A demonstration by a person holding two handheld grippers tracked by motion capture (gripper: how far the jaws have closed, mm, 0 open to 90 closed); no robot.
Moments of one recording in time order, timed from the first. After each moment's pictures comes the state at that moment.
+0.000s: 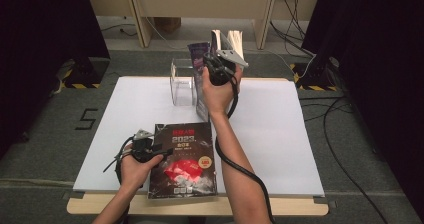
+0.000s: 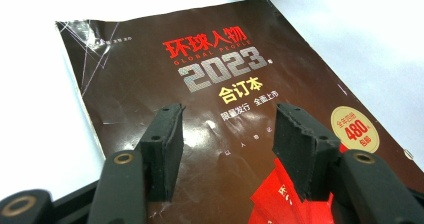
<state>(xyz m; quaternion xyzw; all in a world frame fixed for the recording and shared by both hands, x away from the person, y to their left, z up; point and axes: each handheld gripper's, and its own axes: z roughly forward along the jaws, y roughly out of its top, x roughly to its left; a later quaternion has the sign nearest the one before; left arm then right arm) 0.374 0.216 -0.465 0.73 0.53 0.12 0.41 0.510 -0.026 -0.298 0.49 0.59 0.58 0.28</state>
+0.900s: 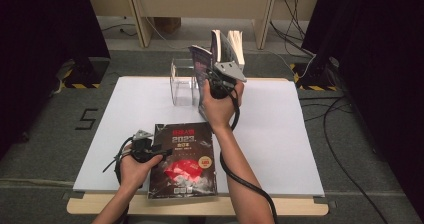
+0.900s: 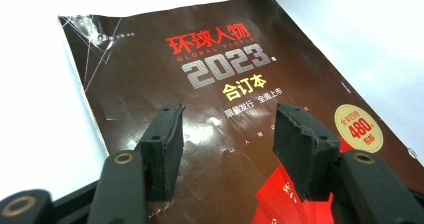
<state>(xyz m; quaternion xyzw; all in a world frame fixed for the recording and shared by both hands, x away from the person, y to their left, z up) 0.374 0.217 -0.467 0.73 0.53 0.11 0.41 0.472 -0.032 -0.312 0.46 0.60 0.55 0.34</state>
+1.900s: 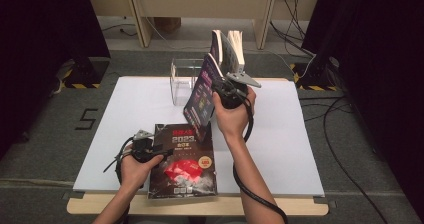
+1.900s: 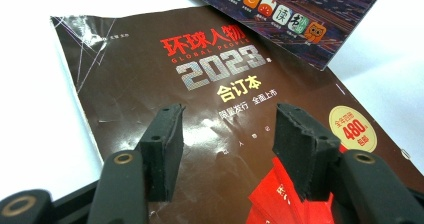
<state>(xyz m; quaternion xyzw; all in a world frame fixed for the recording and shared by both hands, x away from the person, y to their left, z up) 0.374 0.216 -0.466 0.73 0.53 0.11 0.42 0.458 -0.061 -0.324 0.51 0.64 0.52 0.25</state>
